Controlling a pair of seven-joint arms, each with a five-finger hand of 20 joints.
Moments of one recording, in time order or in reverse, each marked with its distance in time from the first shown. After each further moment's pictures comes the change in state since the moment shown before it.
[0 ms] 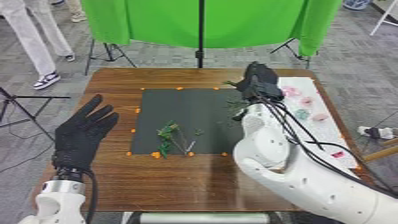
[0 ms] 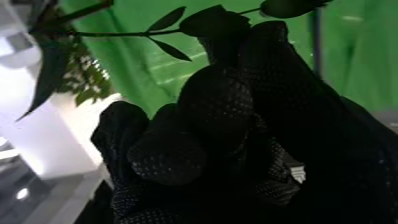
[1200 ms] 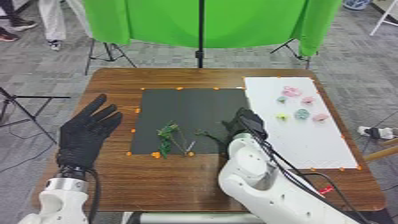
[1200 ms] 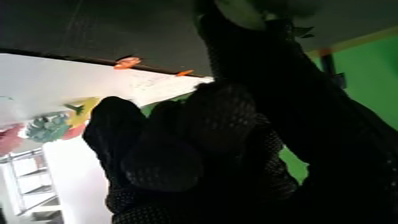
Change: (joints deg) left arm -1.3 -1.4 0.4 -0.1 0.7 -0.3 -2.9; right arm -11.1 -8.5 3.9 6.2 6.9 -8.9 7.1
